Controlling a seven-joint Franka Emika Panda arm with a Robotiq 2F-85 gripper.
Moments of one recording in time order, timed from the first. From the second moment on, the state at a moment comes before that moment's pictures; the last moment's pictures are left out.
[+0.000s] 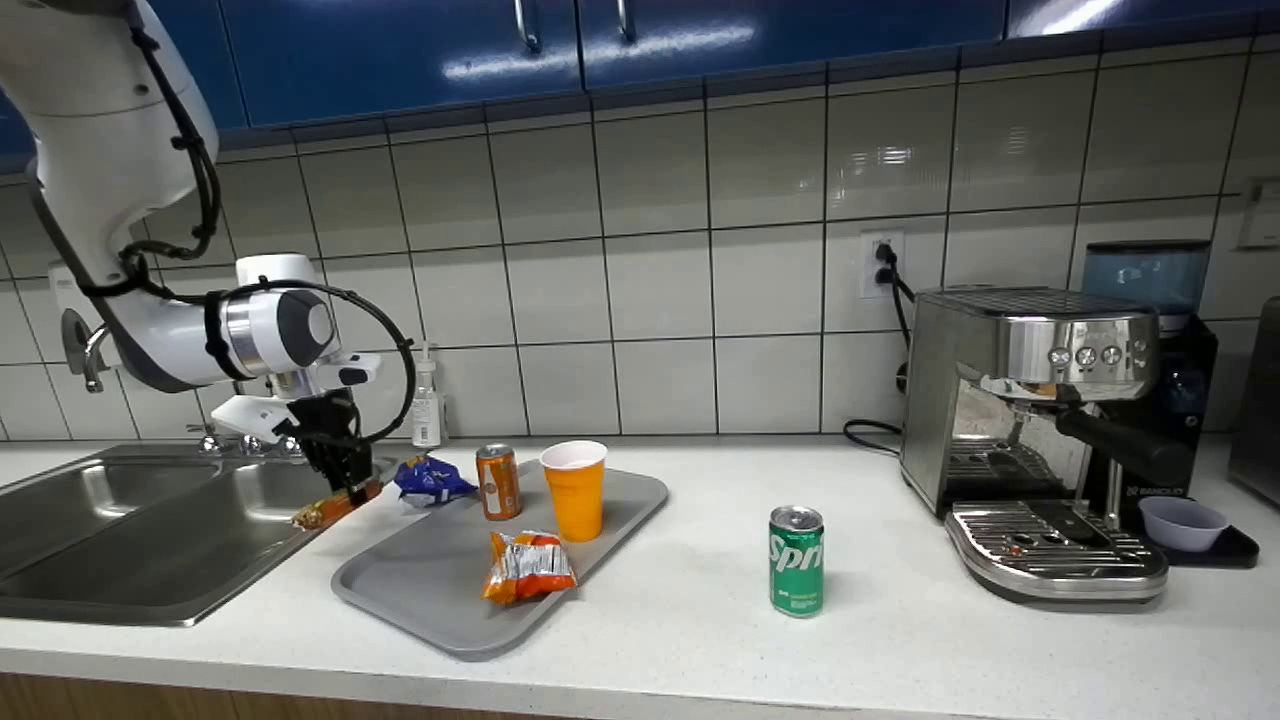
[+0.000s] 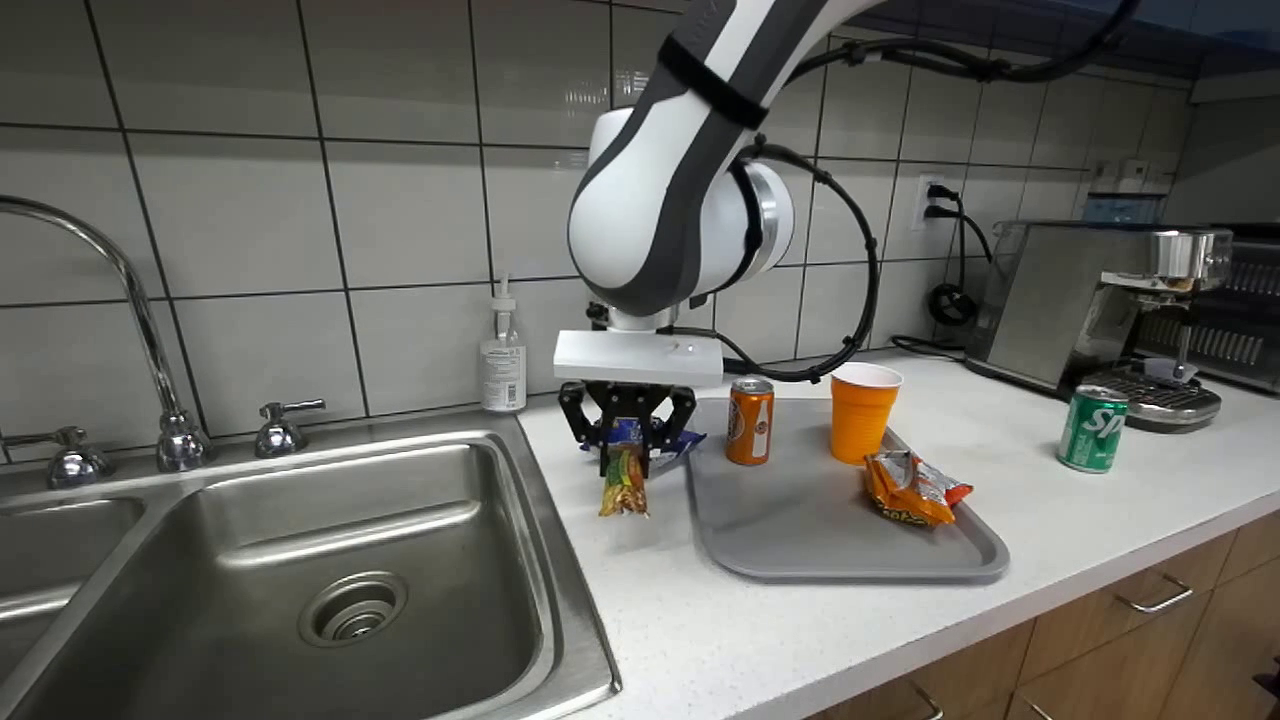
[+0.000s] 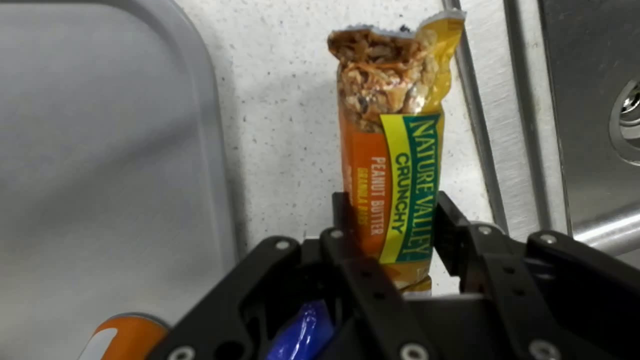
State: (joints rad) arm 0.40 0.54 0.02 -2.01 -0.10 2.66 0.75
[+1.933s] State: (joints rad) arm 0.33 0.37 -0.14 -2.29 -0.13 2.71 0.78
